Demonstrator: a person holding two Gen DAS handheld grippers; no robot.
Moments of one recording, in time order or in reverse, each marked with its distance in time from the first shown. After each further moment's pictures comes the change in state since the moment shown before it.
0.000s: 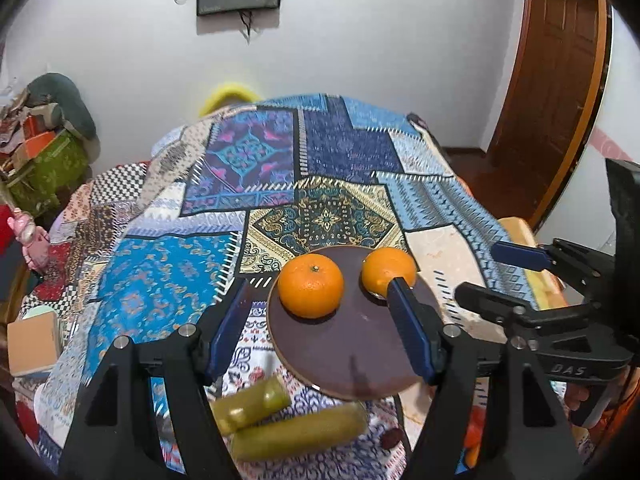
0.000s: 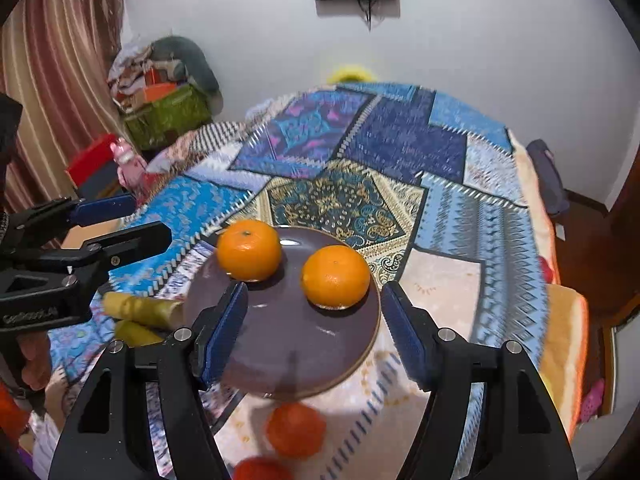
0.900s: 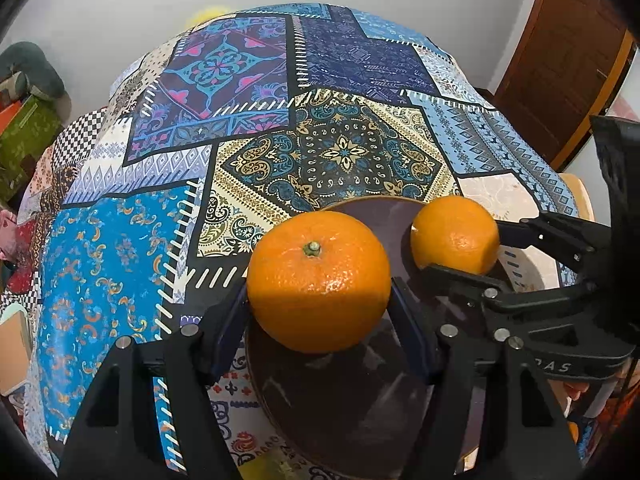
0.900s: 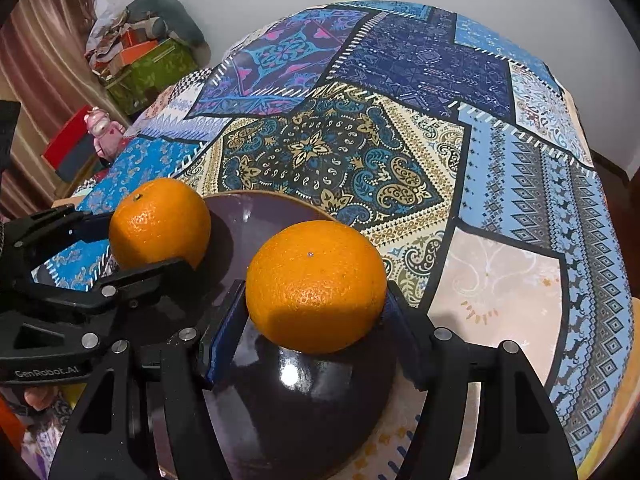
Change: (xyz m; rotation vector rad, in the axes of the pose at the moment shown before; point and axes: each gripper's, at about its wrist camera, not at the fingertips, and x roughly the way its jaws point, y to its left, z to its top) left arm 0.157 0.020 -0.001 0.015 0.280 -0.029; right arm 0.130 -0.029 0.005 0.034 0.220 0.050
